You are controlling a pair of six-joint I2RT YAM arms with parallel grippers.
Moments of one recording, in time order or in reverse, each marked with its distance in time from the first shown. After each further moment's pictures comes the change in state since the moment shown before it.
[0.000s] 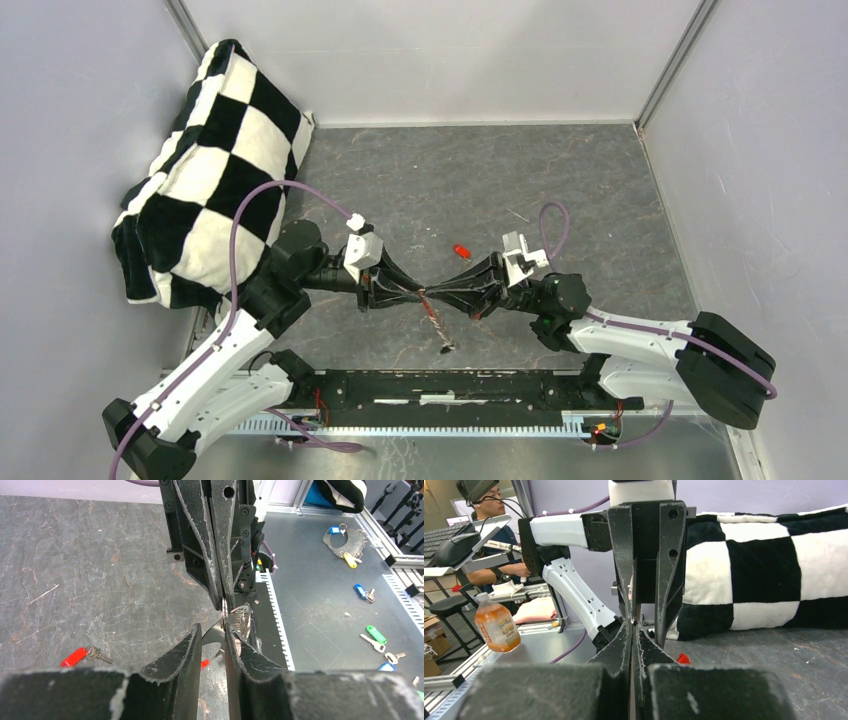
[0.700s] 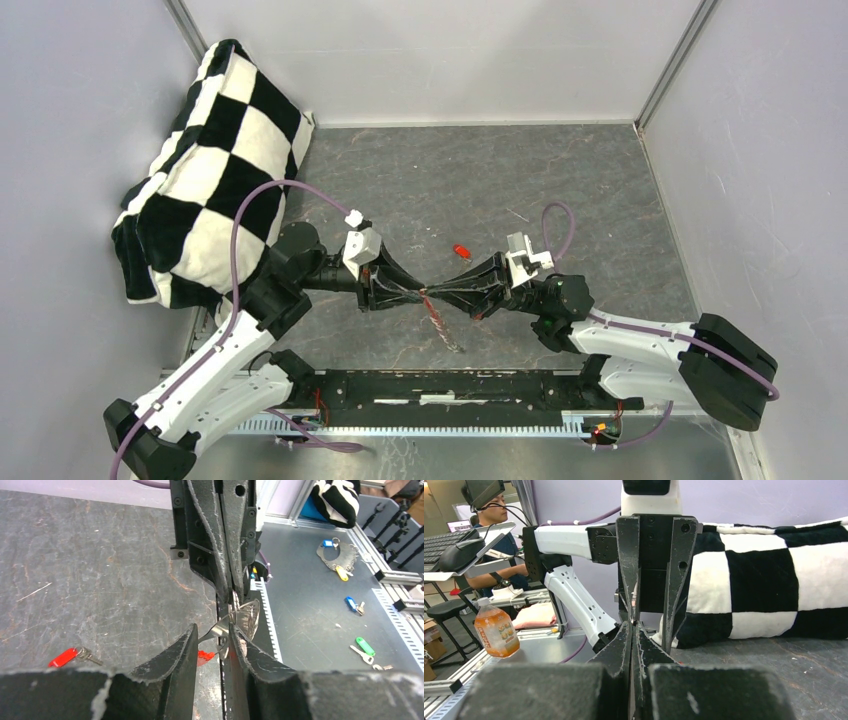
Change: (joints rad) left arm 0.000 -0.008 -0.025 0.069 -0.021 -0.102; right arm 0.001 -0.014 0.000 0.019 0.016 -0.004
